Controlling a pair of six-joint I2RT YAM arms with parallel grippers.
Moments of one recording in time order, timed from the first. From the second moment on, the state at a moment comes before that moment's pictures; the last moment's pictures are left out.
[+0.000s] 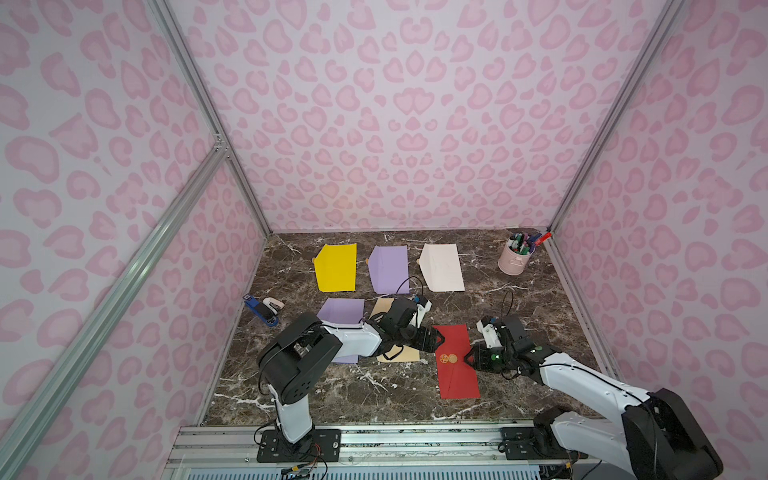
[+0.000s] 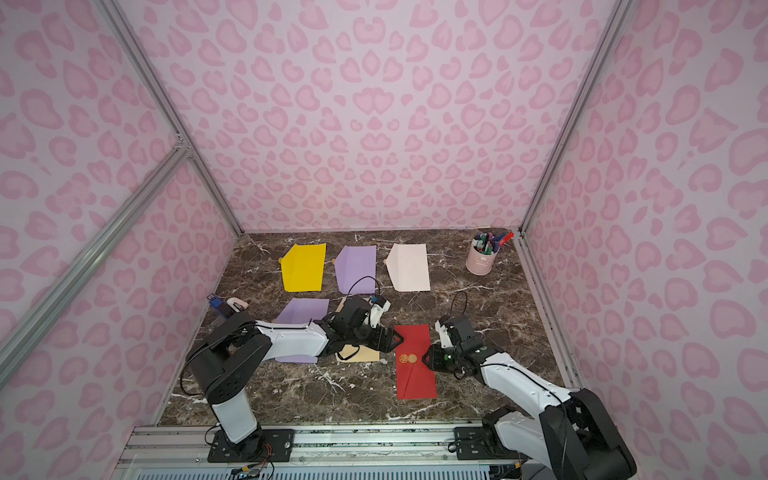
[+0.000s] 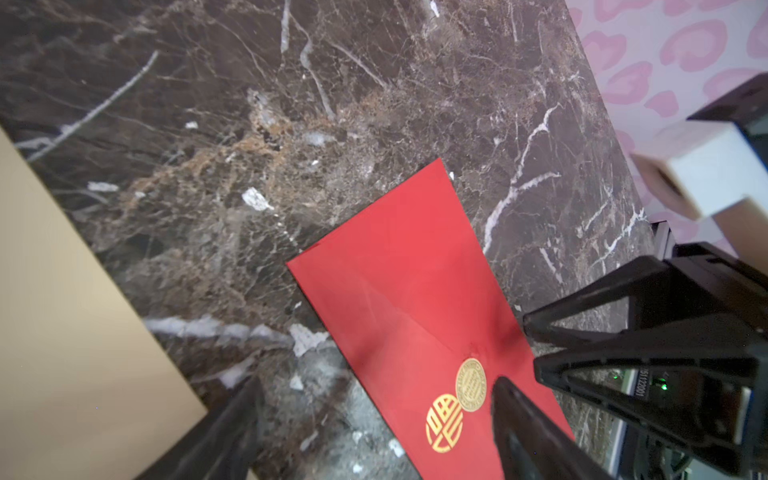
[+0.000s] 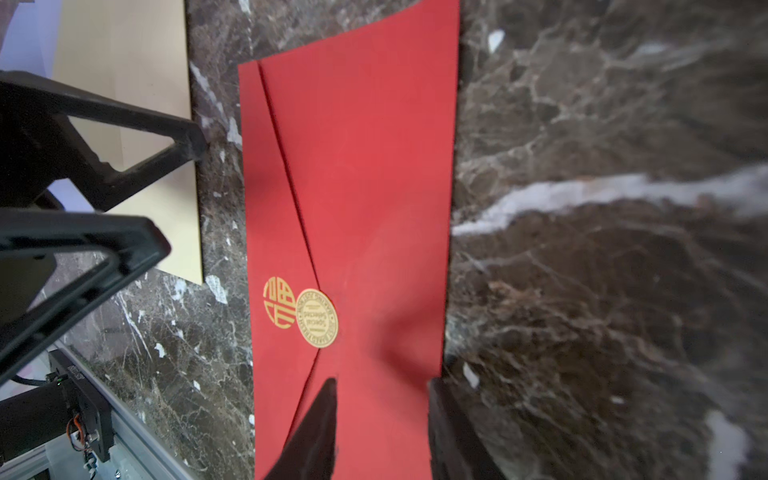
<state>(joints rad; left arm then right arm) -0.78 1.82 0.86 0.22 0.34 -0.52 0.47 1.14 0.39 -0.28 -0.34 0.52</state>
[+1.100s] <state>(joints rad) -0.80 1.90 1.06 0.18 0.39 -0.48 0.53 1.13 0.39 -0.24 -0.30 0.58</state>
